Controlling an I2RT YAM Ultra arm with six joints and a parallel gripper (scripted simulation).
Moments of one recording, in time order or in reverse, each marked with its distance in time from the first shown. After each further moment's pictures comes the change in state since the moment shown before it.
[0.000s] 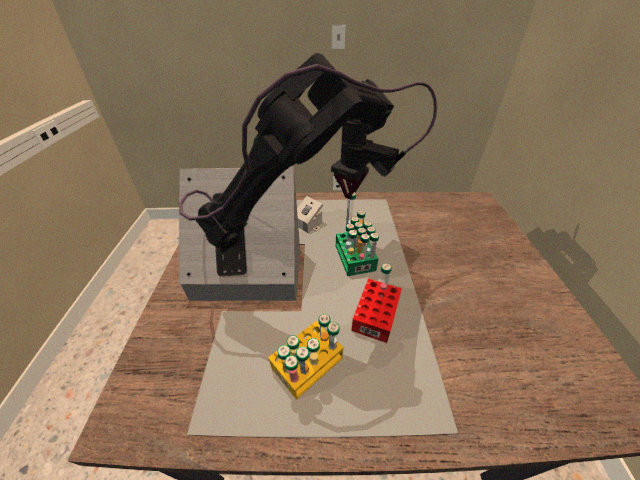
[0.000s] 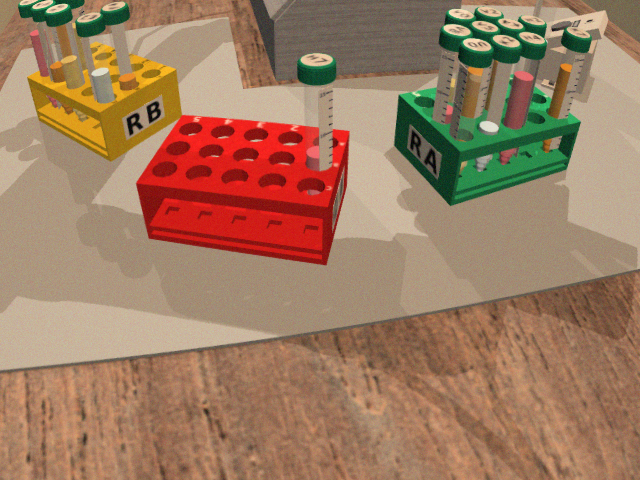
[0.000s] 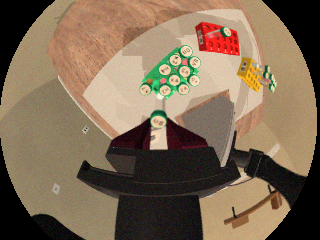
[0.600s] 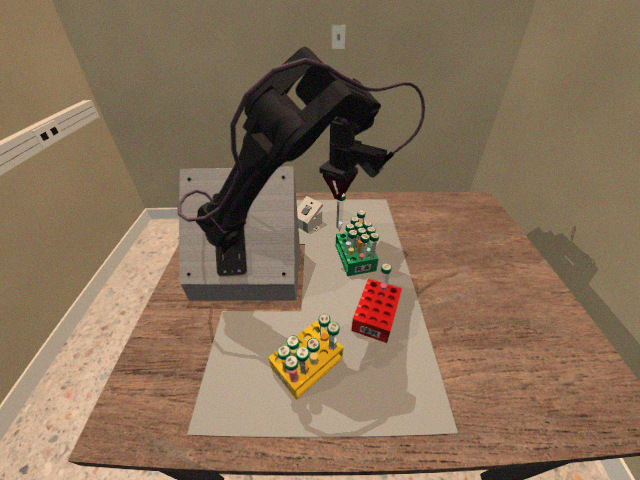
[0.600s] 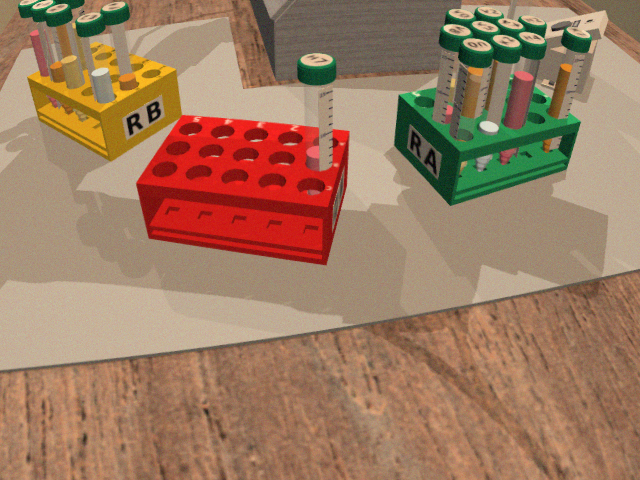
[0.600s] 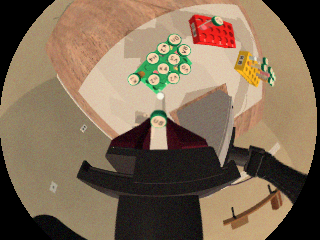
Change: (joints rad) arm 0.041 -0.071 -0.132 0.036 -0.024 0.037
